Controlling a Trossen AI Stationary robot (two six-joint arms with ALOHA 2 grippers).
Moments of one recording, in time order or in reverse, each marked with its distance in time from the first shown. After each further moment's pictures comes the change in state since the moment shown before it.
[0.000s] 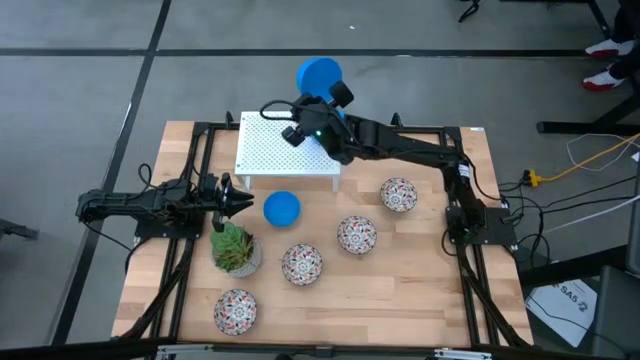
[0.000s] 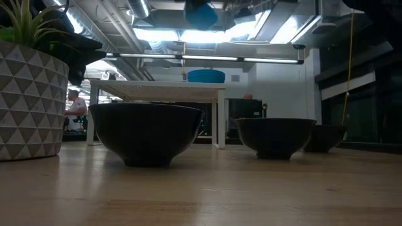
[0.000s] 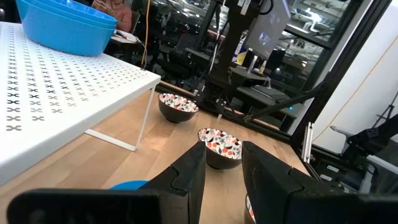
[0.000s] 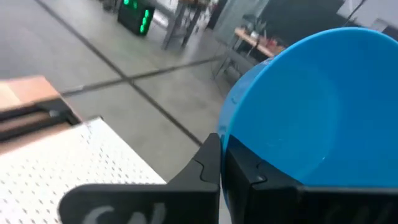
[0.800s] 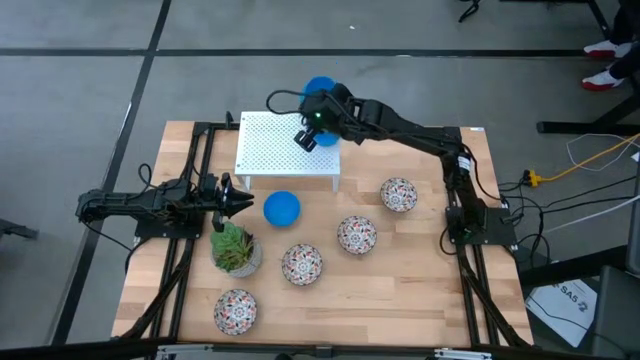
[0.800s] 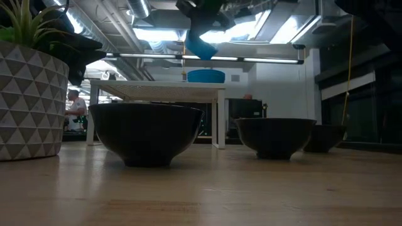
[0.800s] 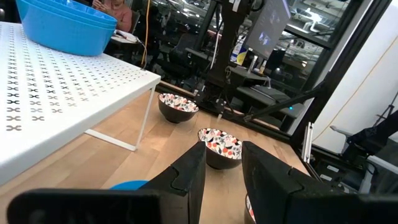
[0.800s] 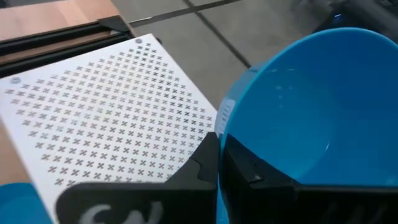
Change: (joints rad) left arm 0.000 0.000 0.000 0.000 0.000 0.000; right arm -0.125 -0.004 0.000 -0.327 -0.453 0.201
